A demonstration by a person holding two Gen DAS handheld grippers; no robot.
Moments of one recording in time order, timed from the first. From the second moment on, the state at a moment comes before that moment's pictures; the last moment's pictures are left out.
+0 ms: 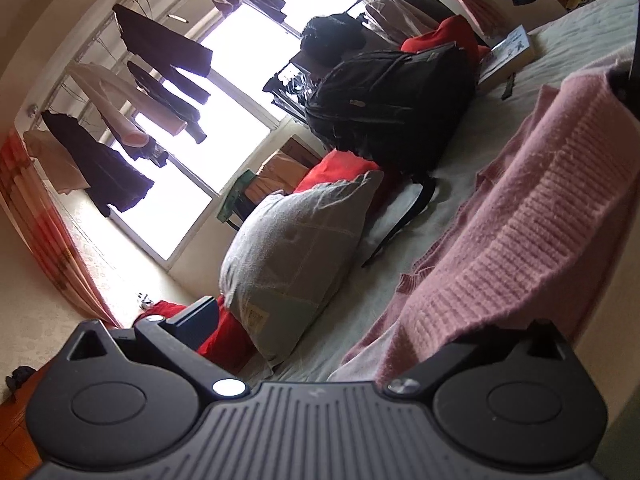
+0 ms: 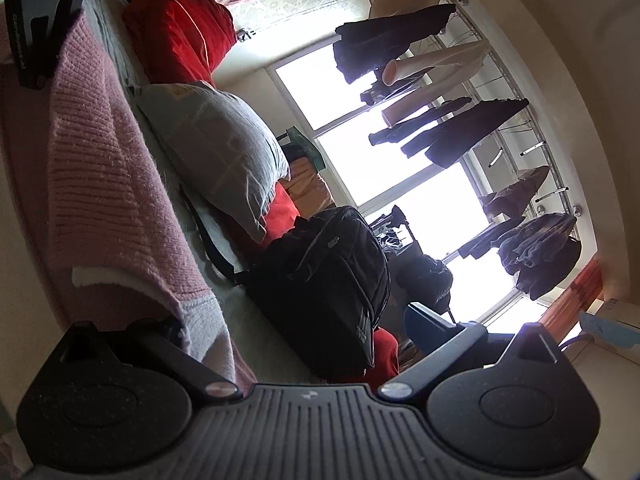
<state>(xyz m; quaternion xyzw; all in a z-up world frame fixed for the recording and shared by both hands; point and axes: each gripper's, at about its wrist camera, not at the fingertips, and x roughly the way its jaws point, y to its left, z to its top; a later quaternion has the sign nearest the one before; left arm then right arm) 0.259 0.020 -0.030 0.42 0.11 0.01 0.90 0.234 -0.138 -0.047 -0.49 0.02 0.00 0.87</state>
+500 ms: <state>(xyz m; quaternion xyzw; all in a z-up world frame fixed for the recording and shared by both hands) 0.340 0.027 -0.054 0.41 0.14 -0.01 0.90 0.307 -0.139 -0.062 -0.48 0.06 0.02 0.88</state>
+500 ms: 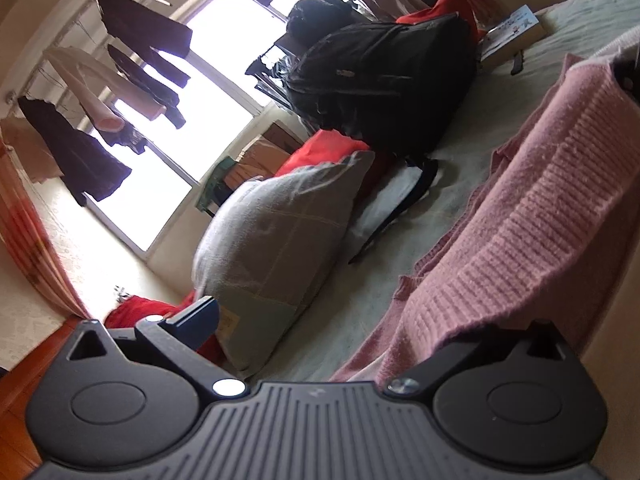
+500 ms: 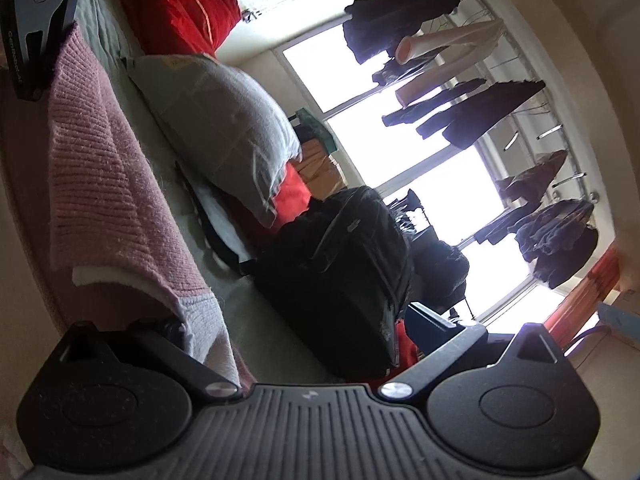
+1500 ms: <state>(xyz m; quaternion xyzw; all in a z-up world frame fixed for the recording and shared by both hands) 0.276 0.075 -0.054 0.35 0.27 -0.10 0.89 0.257 -0.211 -0.024 -0.29 0.24 0.21 0.90</state>
